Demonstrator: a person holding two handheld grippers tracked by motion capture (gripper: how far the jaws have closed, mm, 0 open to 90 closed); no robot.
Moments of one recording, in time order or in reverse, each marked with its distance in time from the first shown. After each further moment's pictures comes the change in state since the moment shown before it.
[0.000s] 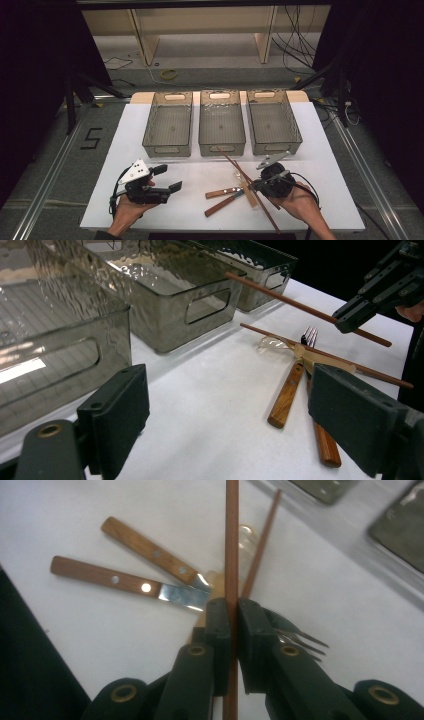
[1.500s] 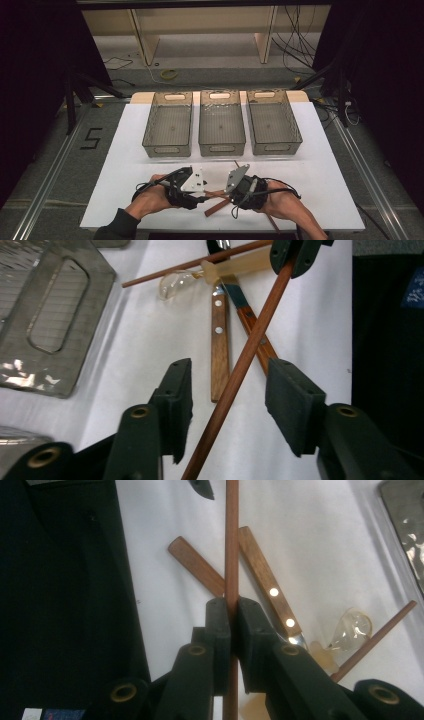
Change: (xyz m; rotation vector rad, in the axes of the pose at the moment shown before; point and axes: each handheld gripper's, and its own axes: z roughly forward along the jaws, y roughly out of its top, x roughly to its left) left arm -0.071 0.046 0.067 0.501 -0.212 0.618; right arm 0.064 0.036 0.006 0.105 0.134 -0.513
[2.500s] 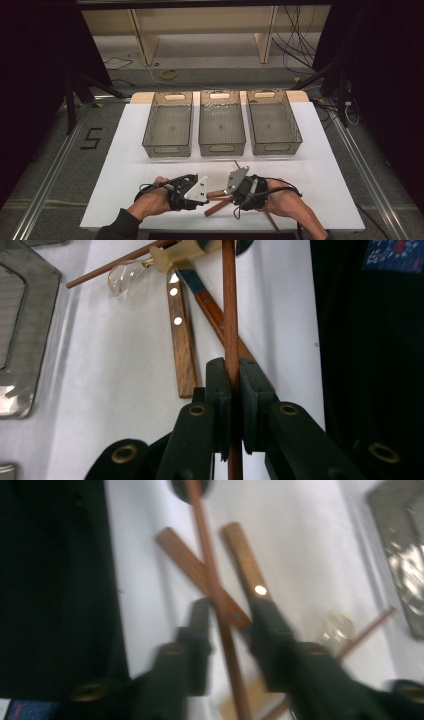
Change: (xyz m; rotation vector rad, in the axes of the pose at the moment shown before) left arm -0.009 0.000 0.006 0.045 -0.095 0.108; right arm -0.003 -0.003 0.002 0.009 -0.032 -0.071
